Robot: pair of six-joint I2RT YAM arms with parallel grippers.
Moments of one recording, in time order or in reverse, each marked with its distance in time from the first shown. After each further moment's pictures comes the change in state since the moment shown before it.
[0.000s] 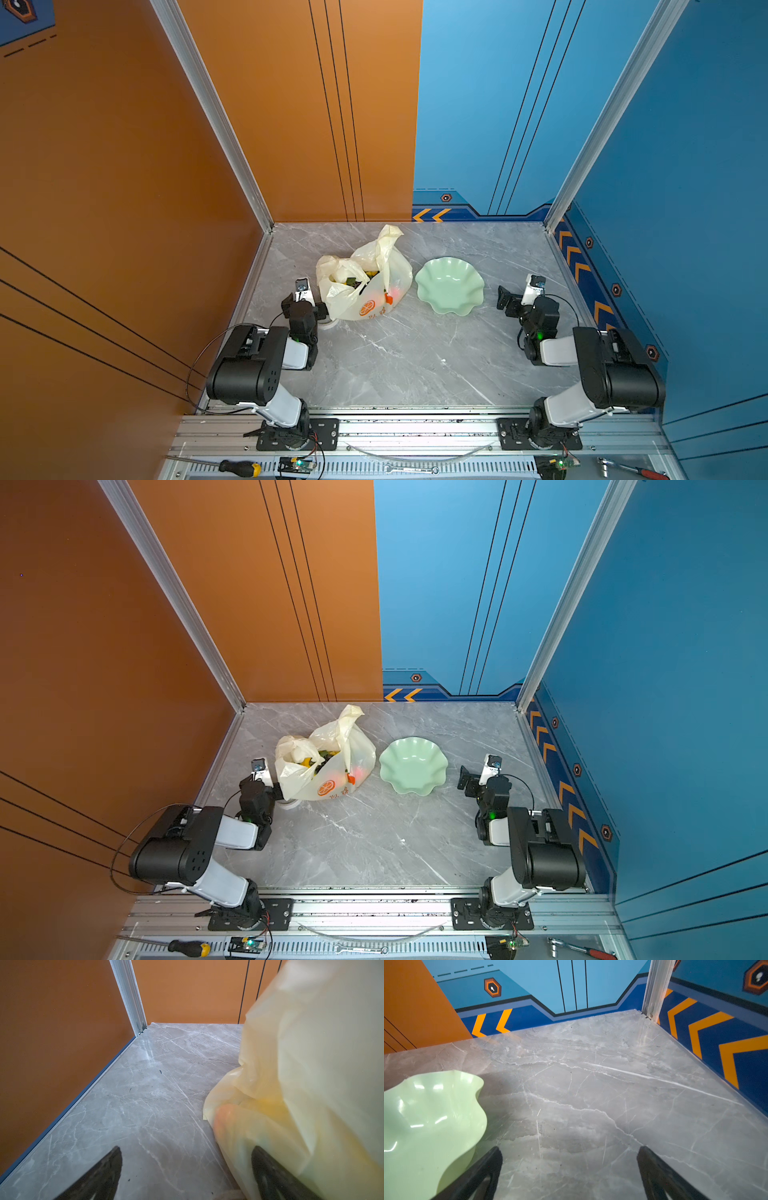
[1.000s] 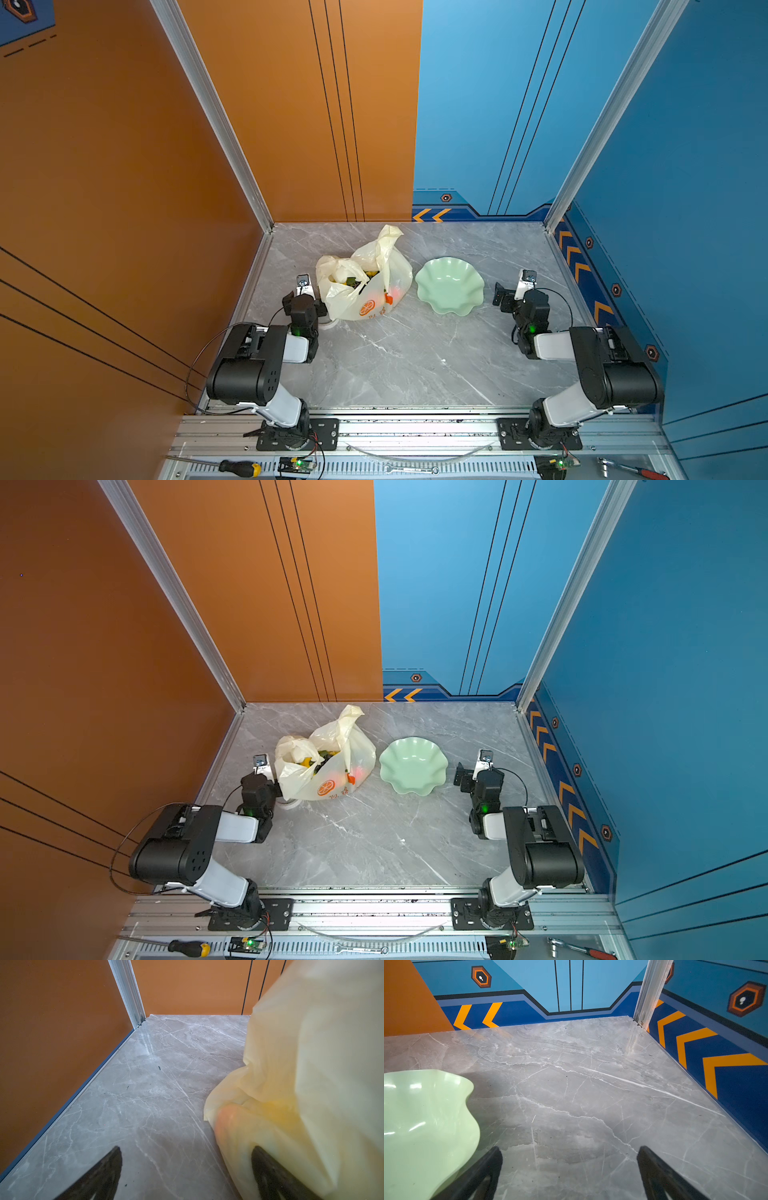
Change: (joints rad) left arm -0.007 0.000 0.064 -0.124 -0.007 -0.003; right arm 0.088 0.000 0.076 -0.093 0.163 -0.055
